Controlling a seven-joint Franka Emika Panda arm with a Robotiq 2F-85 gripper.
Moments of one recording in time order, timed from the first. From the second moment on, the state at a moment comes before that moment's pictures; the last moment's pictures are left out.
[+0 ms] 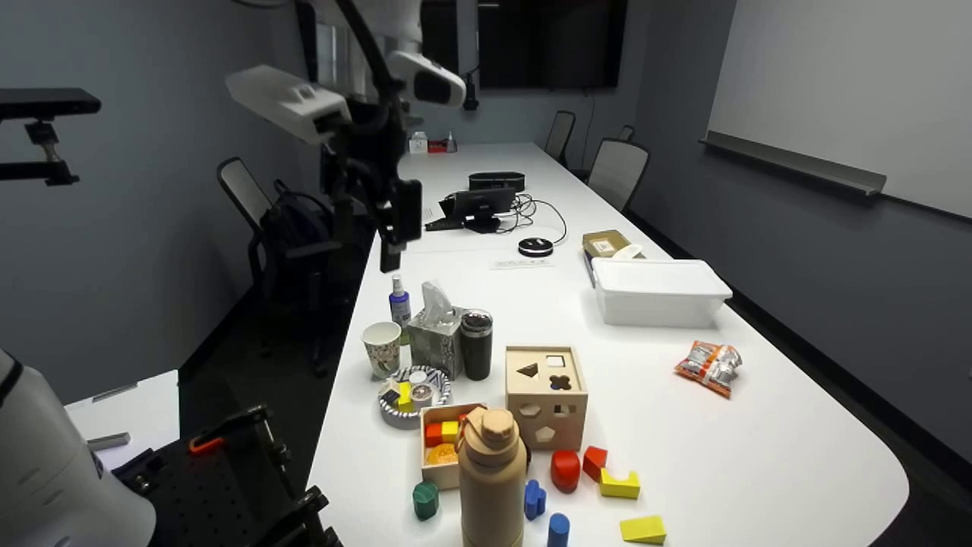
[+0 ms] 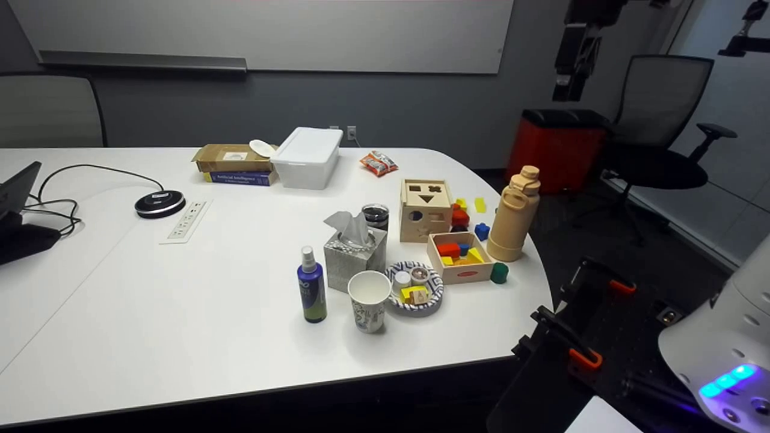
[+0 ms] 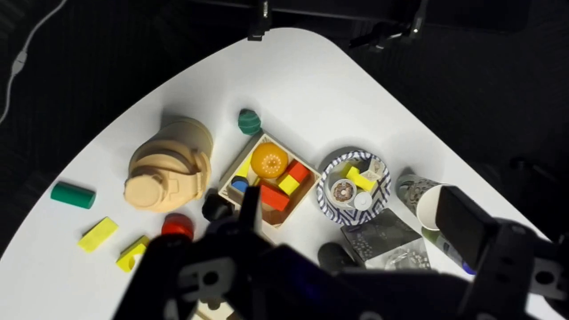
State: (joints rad) arm -0.06 -0.52 -0.27 -2.53 -0.01 1.90 -0.35
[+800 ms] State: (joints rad) arm -0.20 -0.15 -0.34 -2.59 -0.02 2.34 -0.41
